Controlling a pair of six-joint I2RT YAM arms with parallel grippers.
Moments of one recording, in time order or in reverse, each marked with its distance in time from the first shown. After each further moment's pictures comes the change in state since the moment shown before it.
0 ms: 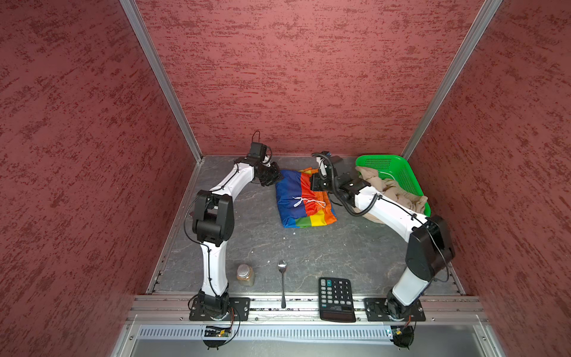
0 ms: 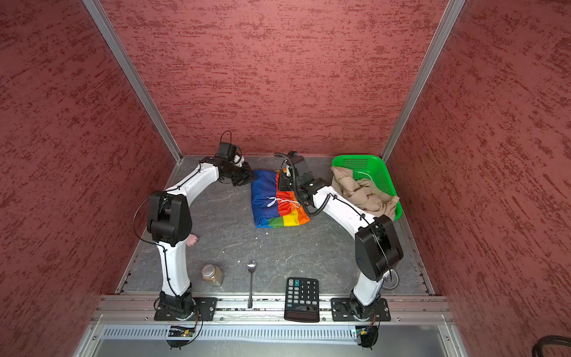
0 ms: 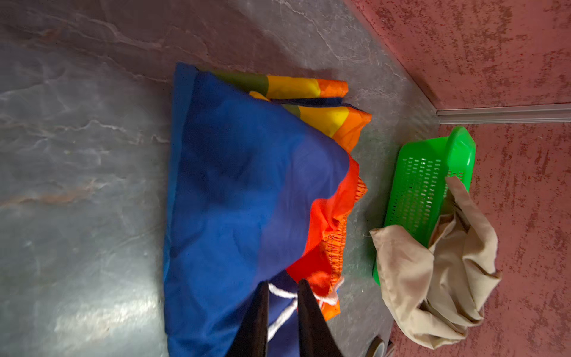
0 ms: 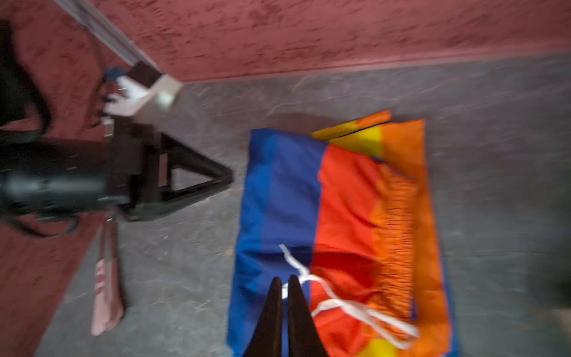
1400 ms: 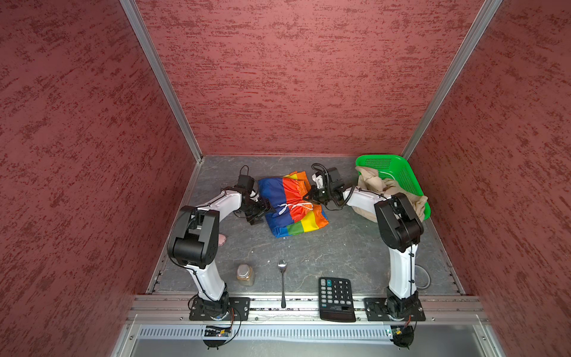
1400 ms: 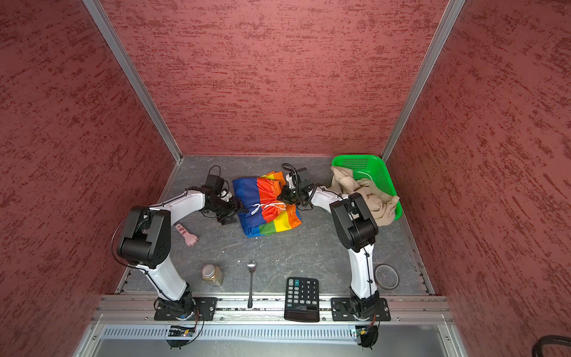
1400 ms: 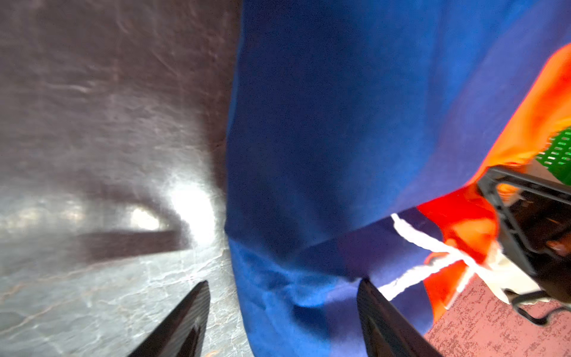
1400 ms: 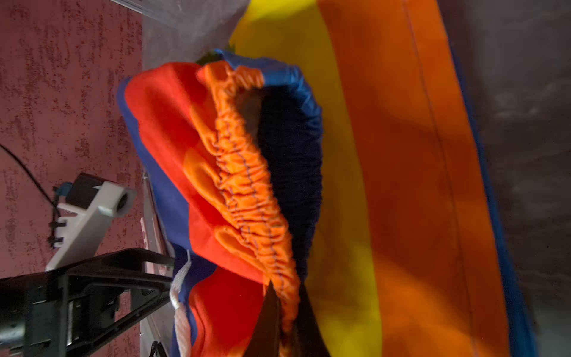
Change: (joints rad) left arm 0.064 -0.345 -0.654 0.028 0.029 0.060; right arm -0.166 0.266 -0.006 0.078 -0.426 0.170
